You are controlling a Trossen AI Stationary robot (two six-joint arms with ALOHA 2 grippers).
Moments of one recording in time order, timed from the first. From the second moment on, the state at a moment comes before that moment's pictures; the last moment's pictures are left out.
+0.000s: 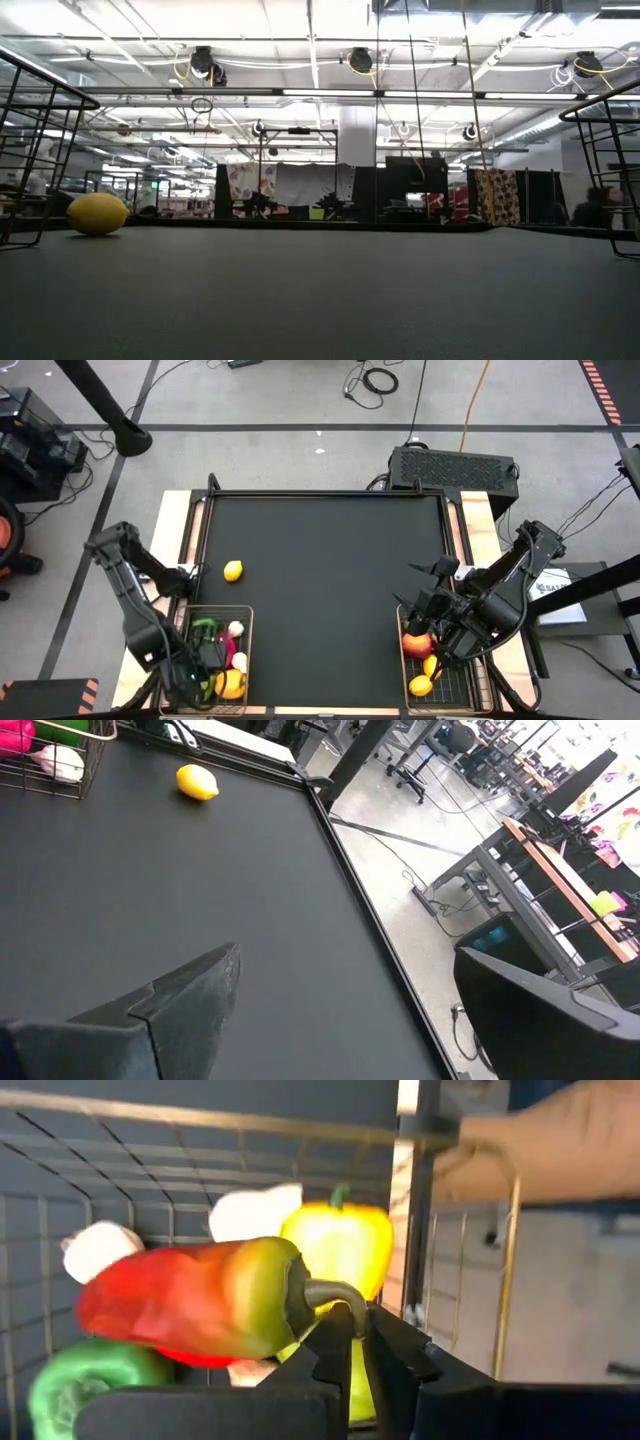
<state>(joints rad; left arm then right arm) -0.99 1.44 1.33 -1.10 -0.07 -1.07 0.80 1.42 1.47 -1.49 1.15 0.87</state>
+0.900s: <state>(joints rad) -1.08 1.49 1.32 -1.09 -0.05 -1.49 0.80 1.42 1.47 -1.49 1.12 0.86</state>
